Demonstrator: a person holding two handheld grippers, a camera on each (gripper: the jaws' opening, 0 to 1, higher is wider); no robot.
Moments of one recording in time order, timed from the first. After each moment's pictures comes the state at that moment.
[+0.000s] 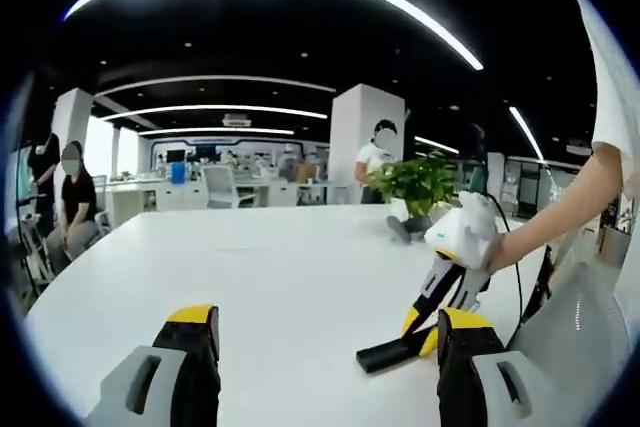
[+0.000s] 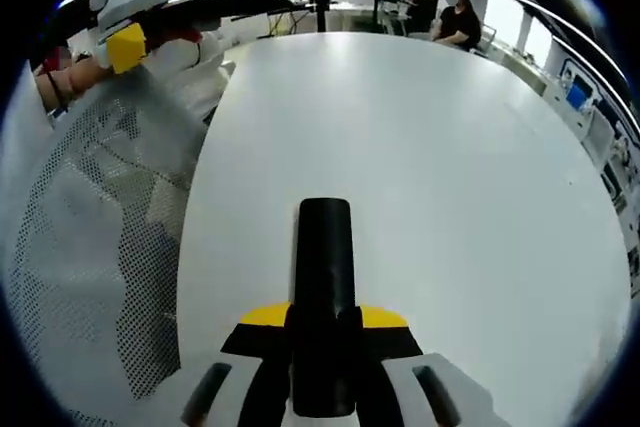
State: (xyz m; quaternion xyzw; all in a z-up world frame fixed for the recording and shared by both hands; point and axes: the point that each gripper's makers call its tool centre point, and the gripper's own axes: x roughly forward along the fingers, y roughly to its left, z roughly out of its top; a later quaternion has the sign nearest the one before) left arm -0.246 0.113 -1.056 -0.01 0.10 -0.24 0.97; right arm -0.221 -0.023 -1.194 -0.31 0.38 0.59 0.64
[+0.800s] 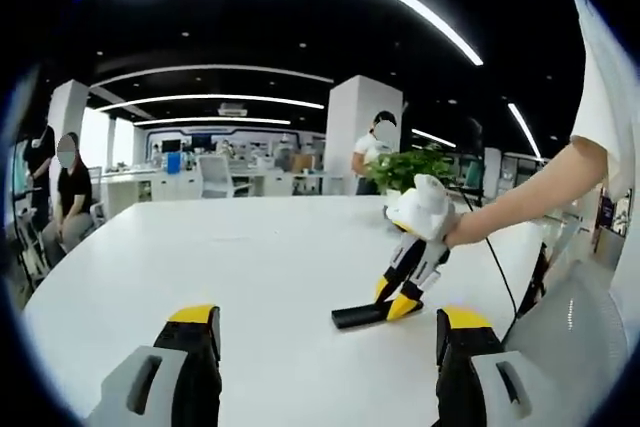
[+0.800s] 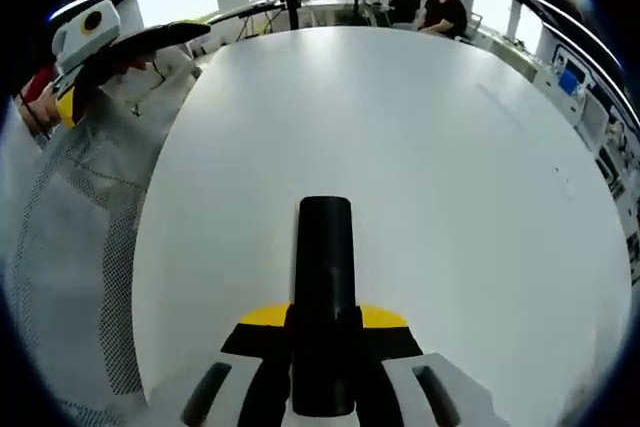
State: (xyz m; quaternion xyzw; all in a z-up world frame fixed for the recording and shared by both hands) left arm -0.245 0.112 -1.067 -0.01 0.12 -0.25 0.96; right arm -0.156 -0.029 -1.195 -0.31 0.40 0.57 0.65
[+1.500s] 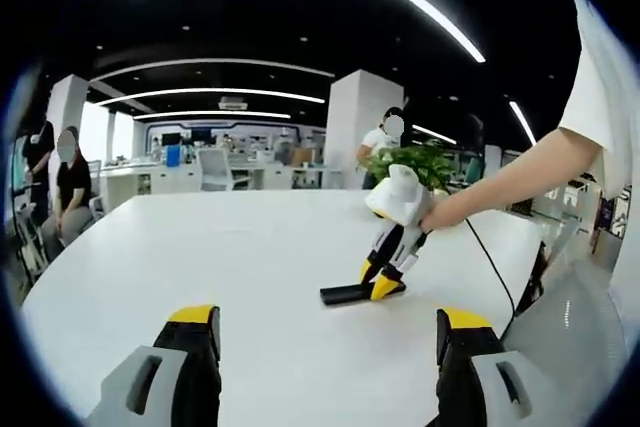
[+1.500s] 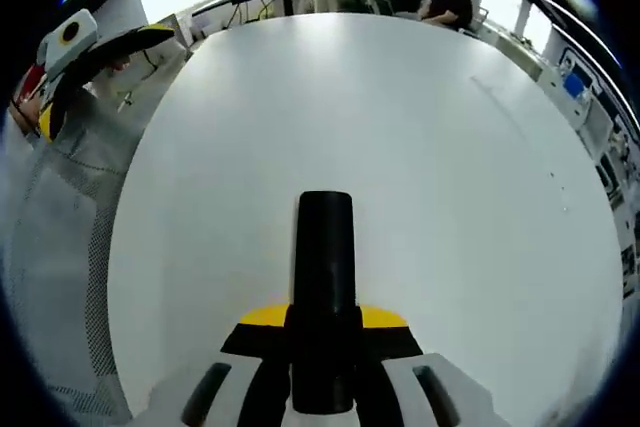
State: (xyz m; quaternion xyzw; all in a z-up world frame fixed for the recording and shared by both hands) left arm -0.245 0.112 -1.074 -0.02 0.14 -0.25 0.96; right arm -0.116 -0.032 -1.196 -0.34 0.41 0.56 0.63
